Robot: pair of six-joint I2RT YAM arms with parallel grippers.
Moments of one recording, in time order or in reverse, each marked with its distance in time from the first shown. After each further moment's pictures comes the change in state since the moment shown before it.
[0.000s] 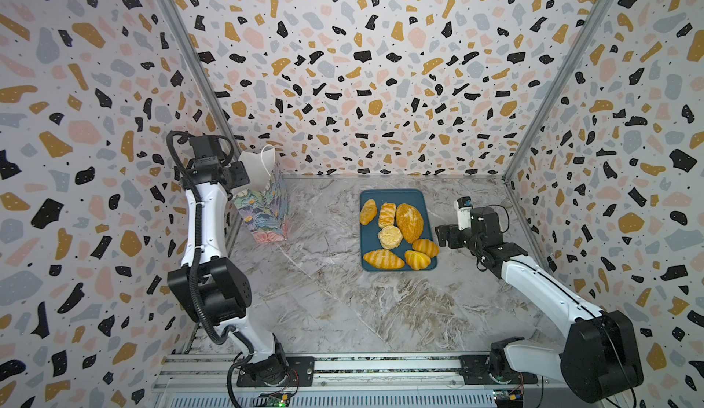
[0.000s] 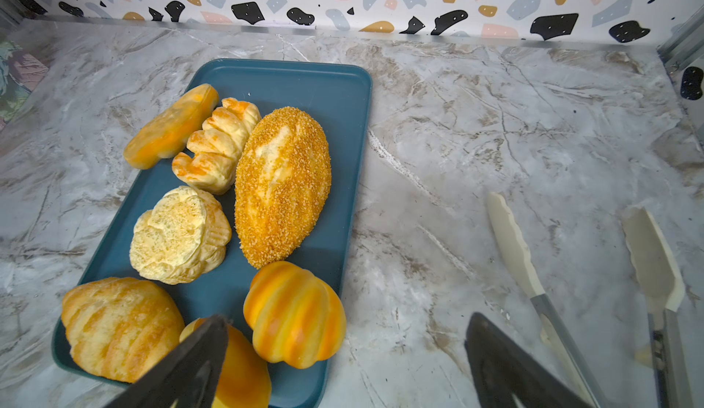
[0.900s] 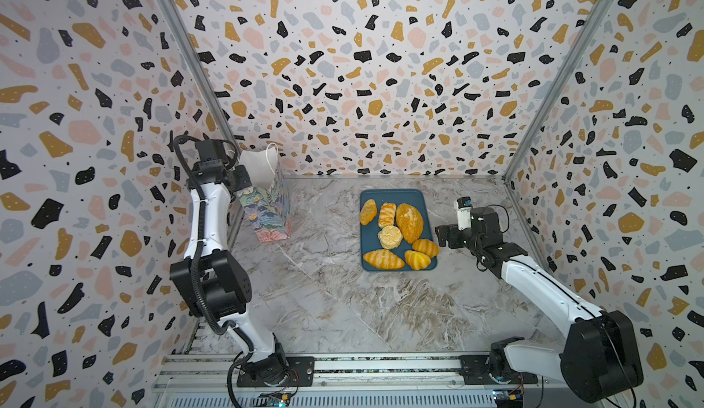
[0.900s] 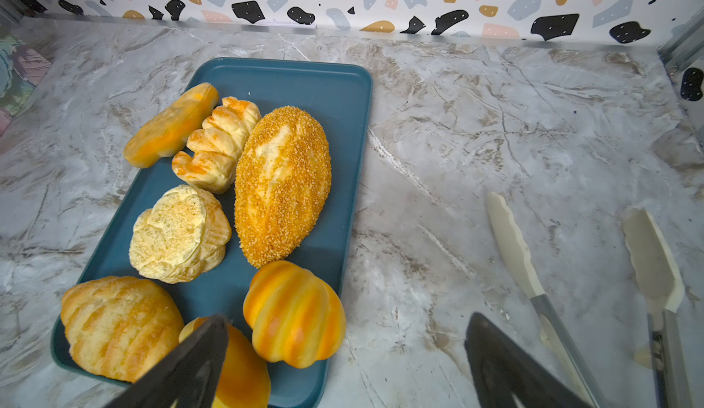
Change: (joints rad) left arm 0.000 0.035 -0.044 0.049 0.042 -0.014; right arm 0.000 0.000 0.000 -0.001 -0.001 -0.003
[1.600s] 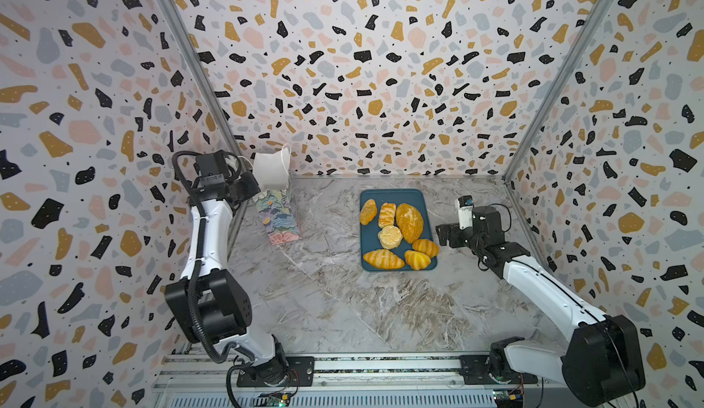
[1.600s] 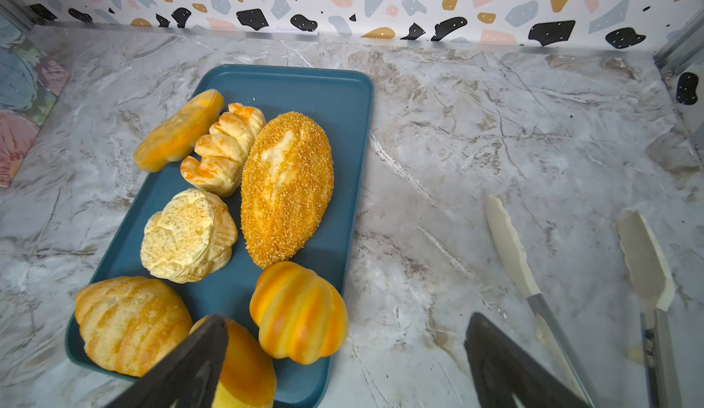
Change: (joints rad) left arm 0.000 -0.187 -0.266 0.124 0.271 -0.181; right arm 0.000 -0.031 0.015 -0.027 -0.006 0.008
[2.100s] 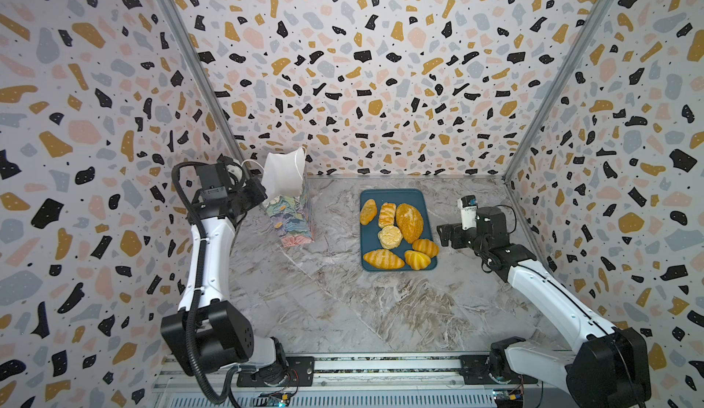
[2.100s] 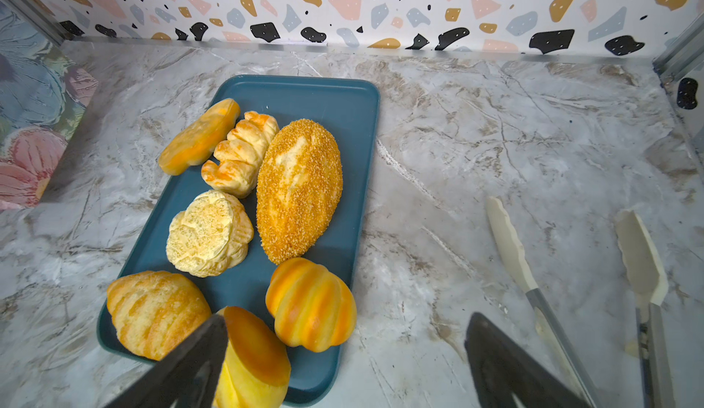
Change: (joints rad) left arm -0.043 -0.203 -0.162 0.032 0.111 -0.085; right arm 0.000 -0.049 0.004 -0.050 -0.022 0.009
